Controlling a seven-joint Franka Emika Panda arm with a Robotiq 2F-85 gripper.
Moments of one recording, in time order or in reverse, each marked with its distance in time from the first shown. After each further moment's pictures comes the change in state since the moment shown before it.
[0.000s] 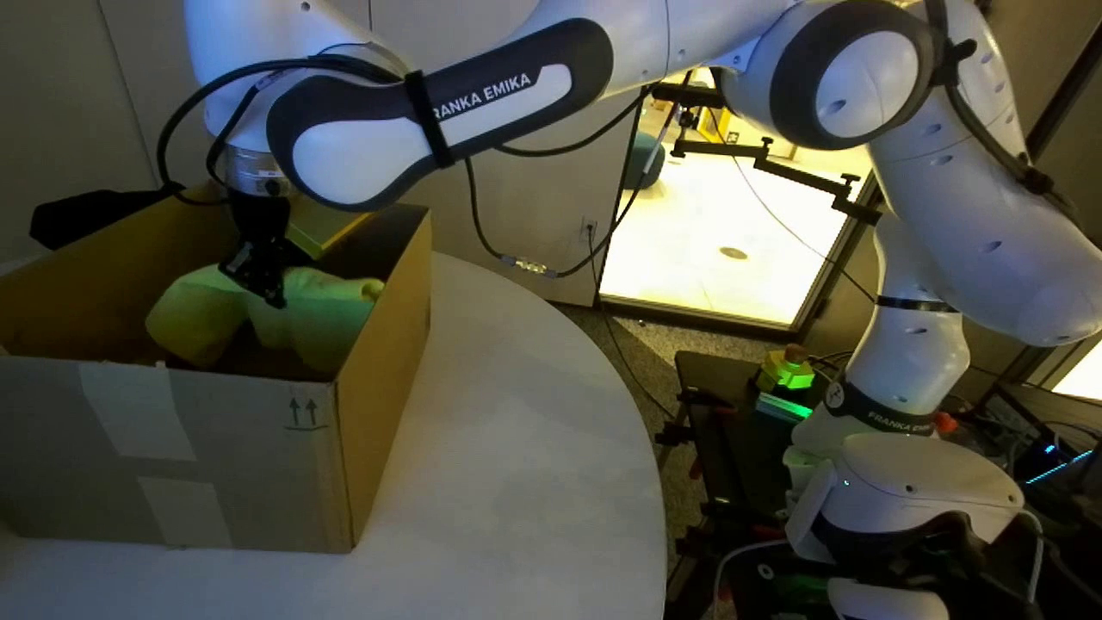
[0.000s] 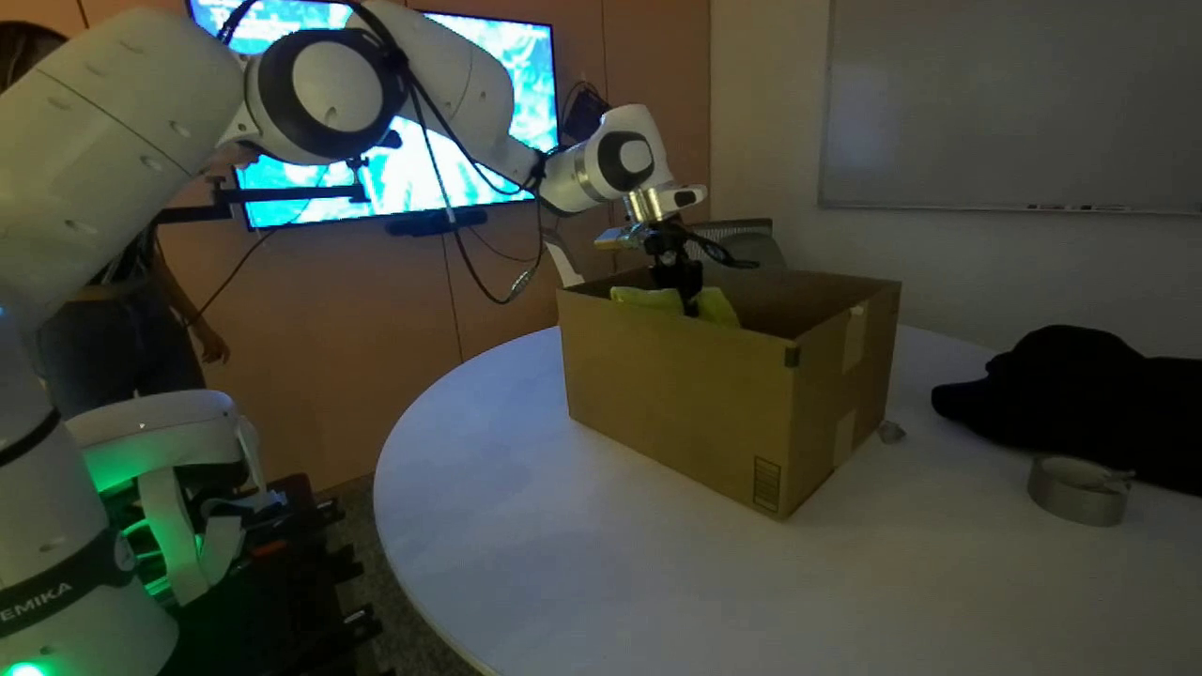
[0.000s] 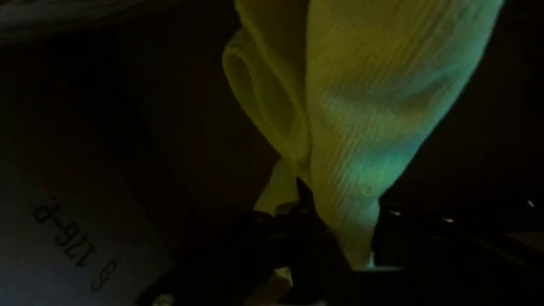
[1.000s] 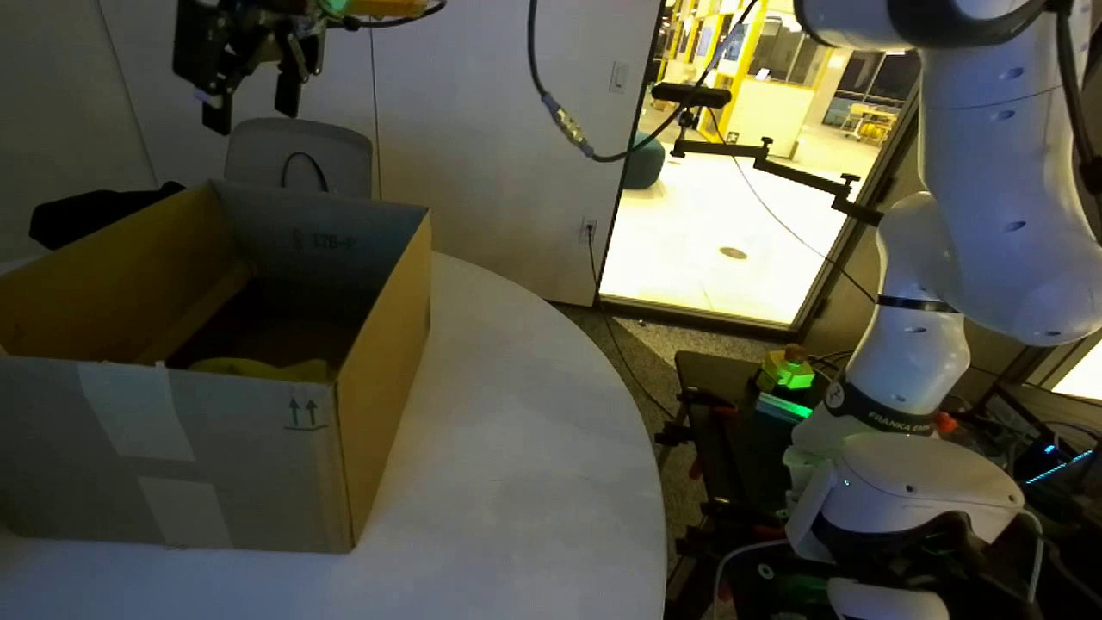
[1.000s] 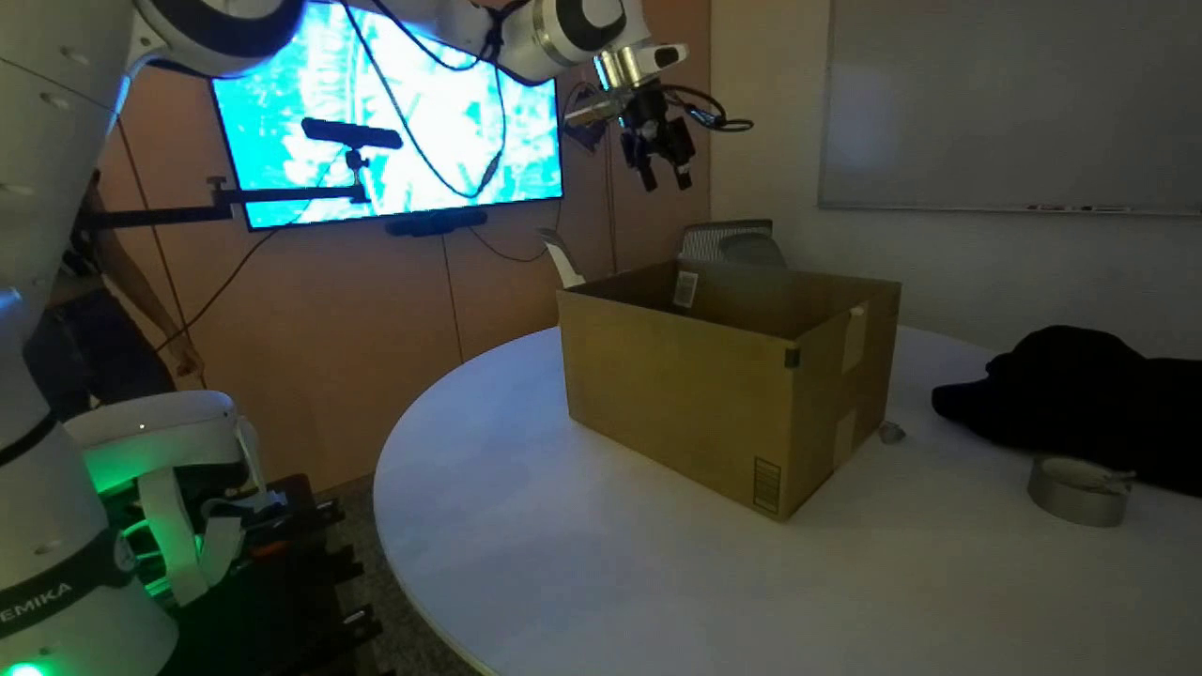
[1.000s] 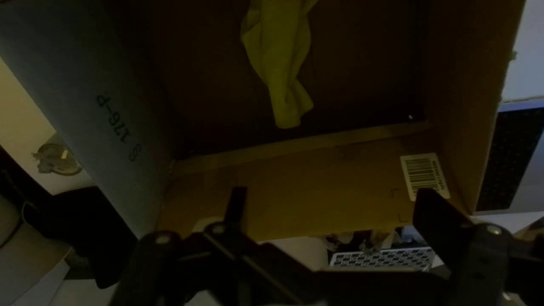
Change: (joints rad) arm -0.043 -0.318 0.065 -0.053 0.107 -0.111 -0.159
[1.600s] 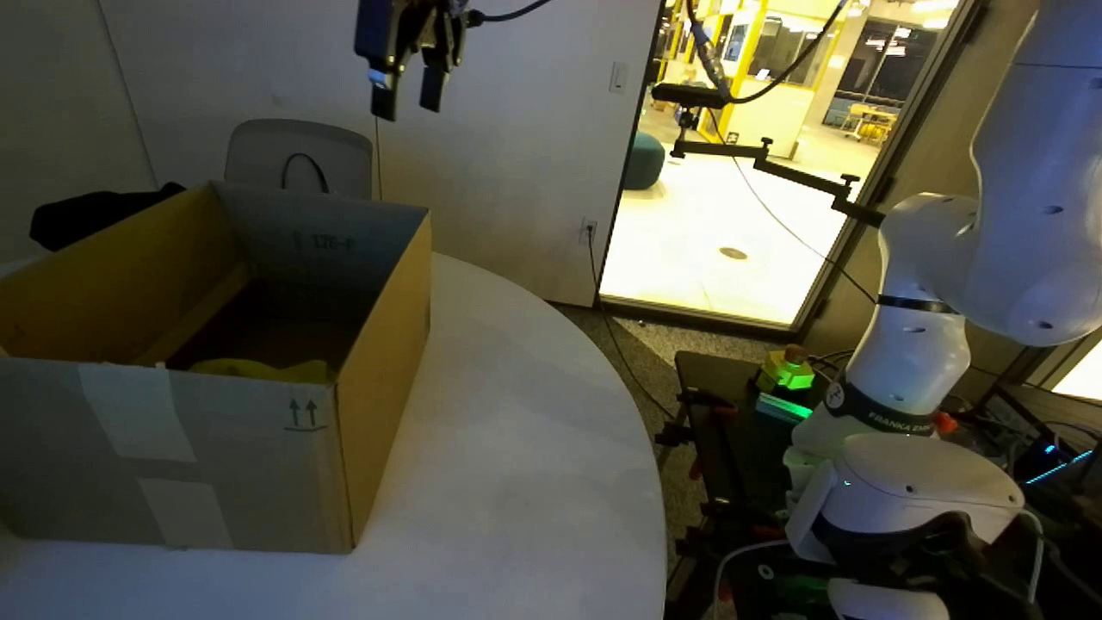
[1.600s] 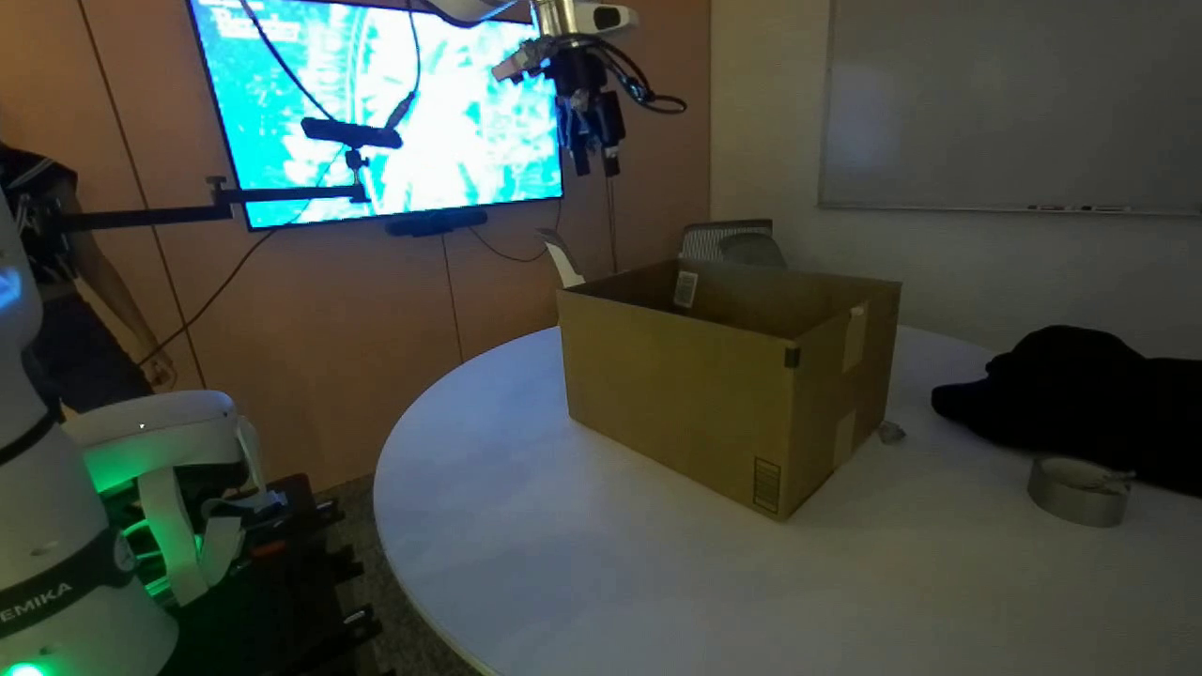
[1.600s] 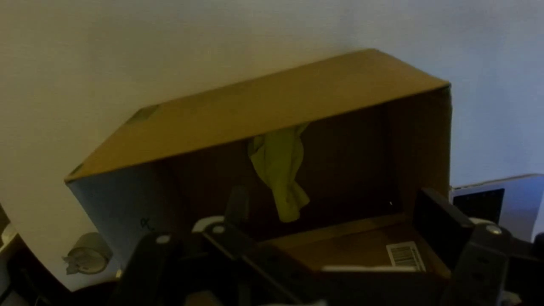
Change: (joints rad) arm -0.036 -0.410 0.012 -0.457 0.119 -0.114 -0.011
